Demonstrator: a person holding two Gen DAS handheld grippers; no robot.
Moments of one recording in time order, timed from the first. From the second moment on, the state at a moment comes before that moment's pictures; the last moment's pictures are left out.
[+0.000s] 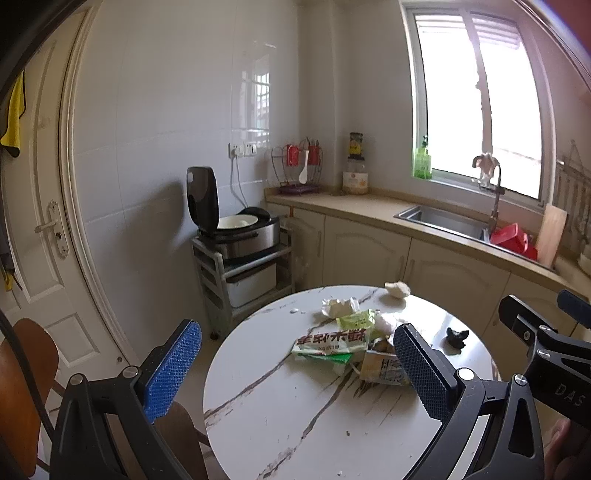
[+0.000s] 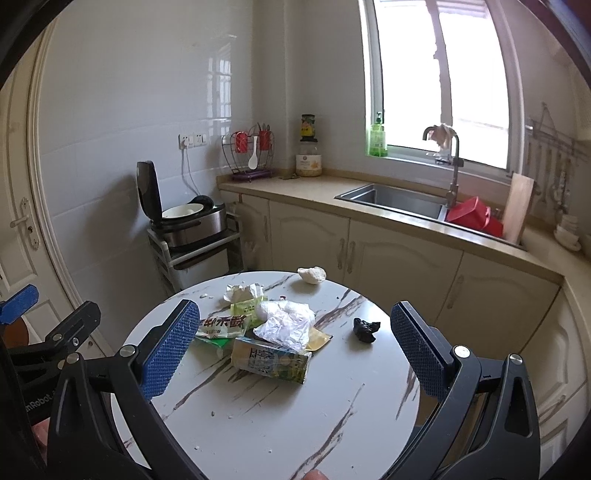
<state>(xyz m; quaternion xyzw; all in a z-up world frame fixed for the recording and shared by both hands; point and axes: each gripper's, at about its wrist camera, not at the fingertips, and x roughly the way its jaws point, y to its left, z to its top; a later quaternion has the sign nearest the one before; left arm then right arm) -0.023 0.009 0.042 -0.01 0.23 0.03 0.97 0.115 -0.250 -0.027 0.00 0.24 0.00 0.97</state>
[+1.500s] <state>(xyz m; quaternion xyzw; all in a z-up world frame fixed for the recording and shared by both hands) 0.151 0.027 -0.107 -0.03 0.41 0.00 0.91 0.238 -0.245 -0.191 -0.05 0.44 0.06 0.90</state>
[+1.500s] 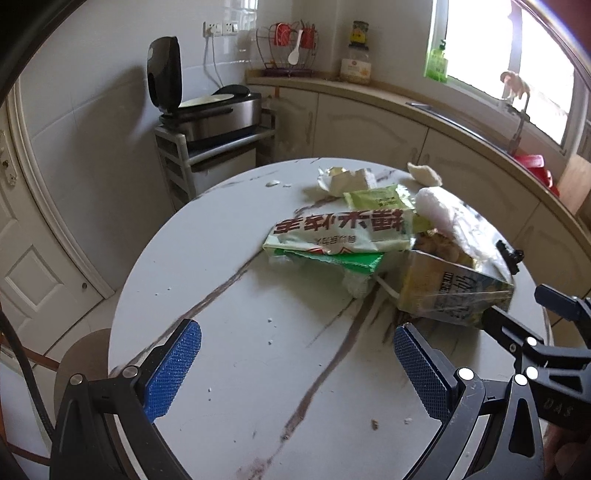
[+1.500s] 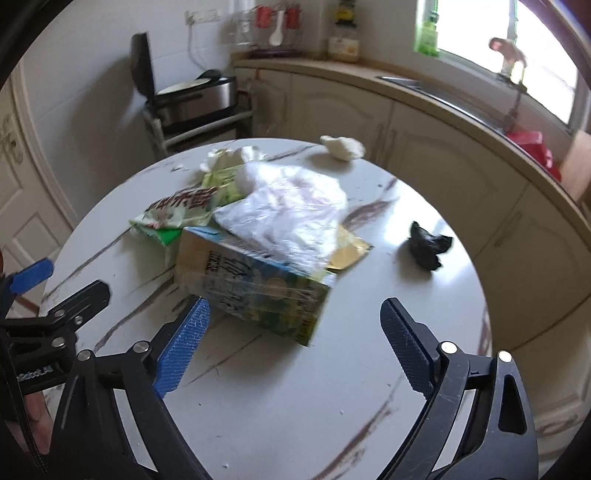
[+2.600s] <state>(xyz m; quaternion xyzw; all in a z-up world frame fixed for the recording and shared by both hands) 0.181 0.037 -0.128 -0.04 0.43 -0.01 0.90 0.268 -0.194 -0.226 -0.23 0.44 0.13 0.86</state>
